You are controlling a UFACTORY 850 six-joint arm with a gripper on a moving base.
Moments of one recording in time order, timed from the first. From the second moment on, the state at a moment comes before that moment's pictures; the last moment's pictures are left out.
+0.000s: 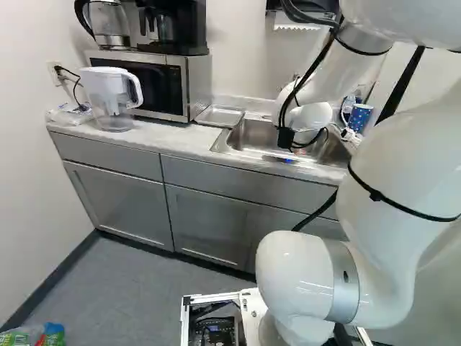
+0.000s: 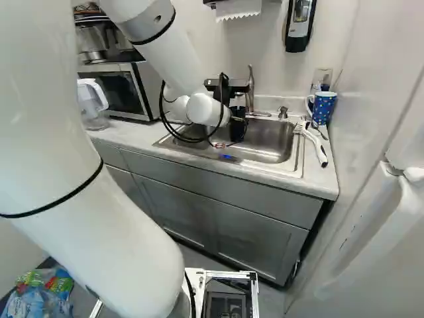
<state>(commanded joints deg) -18.2 0.9 -38.4 0.0 23.2 0.0</state>
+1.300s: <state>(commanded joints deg) -18.2 0.9 -38.4 0.0 23.2 0.0</state>
